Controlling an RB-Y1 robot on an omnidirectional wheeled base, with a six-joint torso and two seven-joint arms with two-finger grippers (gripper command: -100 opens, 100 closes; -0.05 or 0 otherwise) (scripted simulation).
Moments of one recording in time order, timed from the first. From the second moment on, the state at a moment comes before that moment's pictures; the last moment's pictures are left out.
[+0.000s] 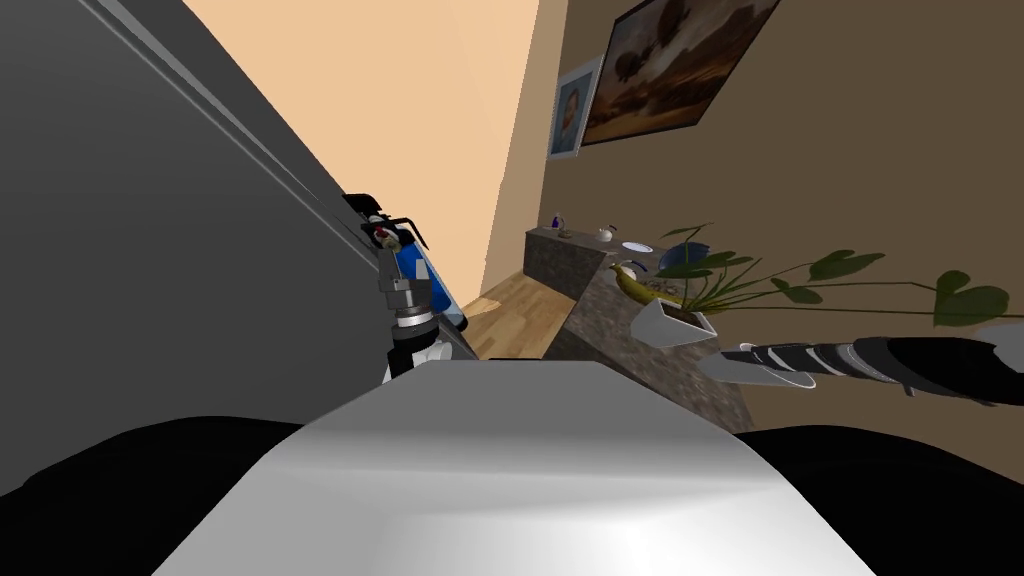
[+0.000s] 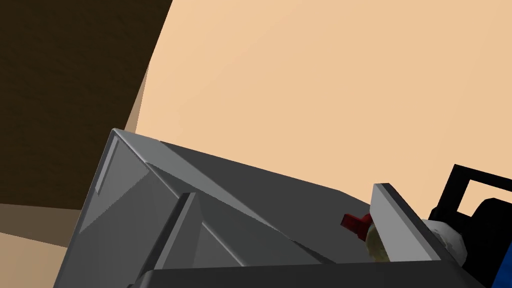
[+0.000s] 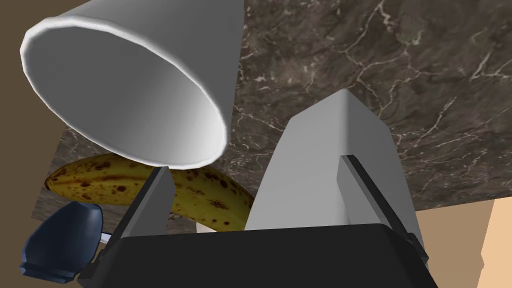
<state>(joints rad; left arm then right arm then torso) 0.51 0.01 -0.05 -2.39 0.00 -0.54 -0.09 0.66 -1.89 0.40 -0.95 0.28 -0.79 -0.20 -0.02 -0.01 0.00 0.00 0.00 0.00</state>
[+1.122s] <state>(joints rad) 0.51 0.01 -0.05 -2.39 0.00 -0.54 -0.09 0.70 -1.88 0.42 -0.98 0.35 -0.74 -0.40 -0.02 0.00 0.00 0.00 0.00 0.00</state>
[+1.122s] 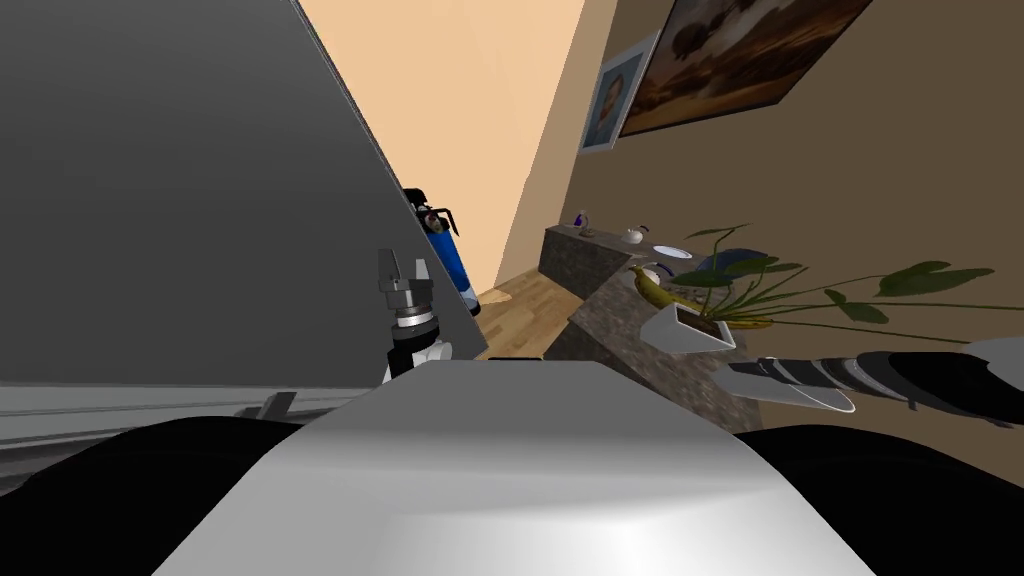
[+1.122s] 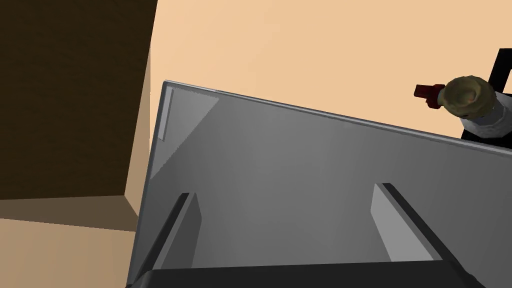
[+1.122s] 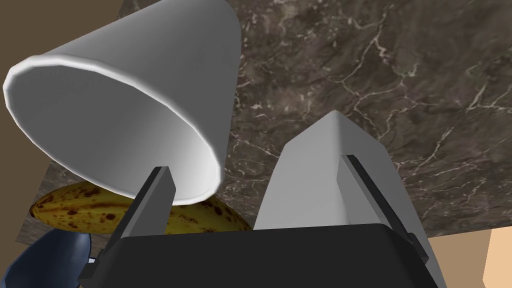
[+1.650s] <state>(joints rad) 0.51 0.01 -0.04 -2.39 0.00 -0.54 -0.09 0.69 -1.87 0.41 -0.98 0.41 -0.70 -0.52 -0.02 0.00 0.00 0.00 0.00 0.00</state>
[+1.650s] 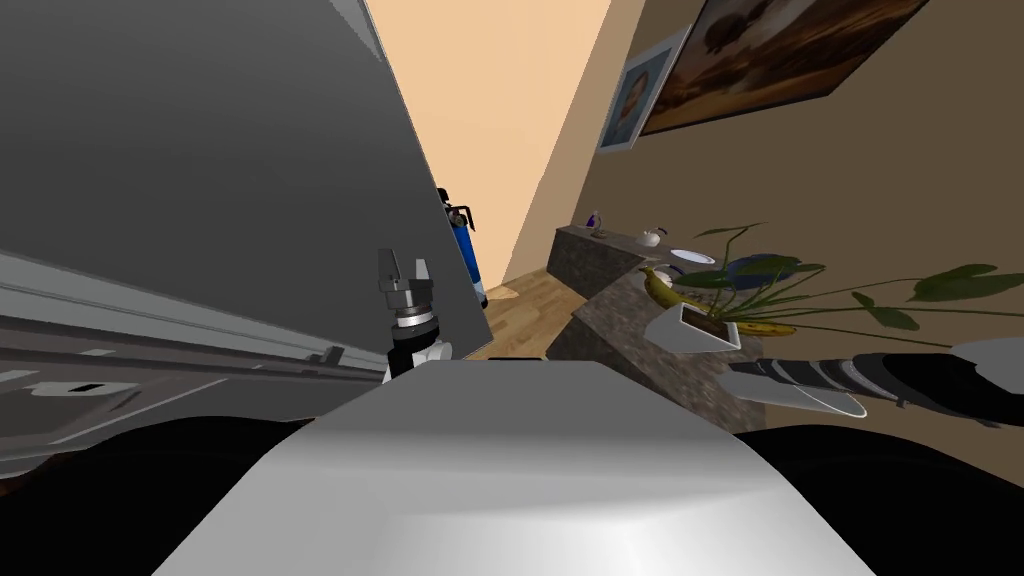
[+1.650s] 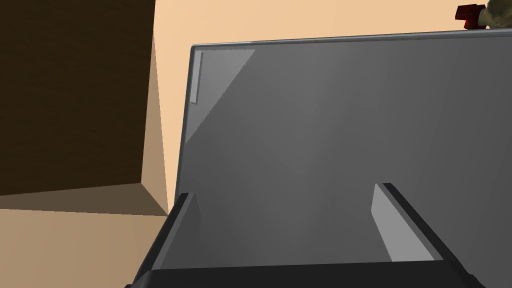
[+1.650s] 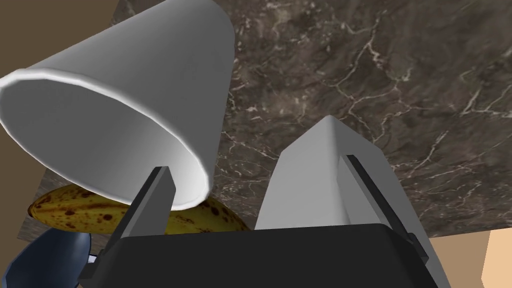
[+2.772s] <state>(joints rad) 0.51 0.01 -0.04 -2.39 0.00 -0.54 -0.09 0.69 -1.88 0.43 -0.96 0.32 -0.76 -0.32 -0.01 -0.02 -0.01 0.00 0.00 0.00</state>
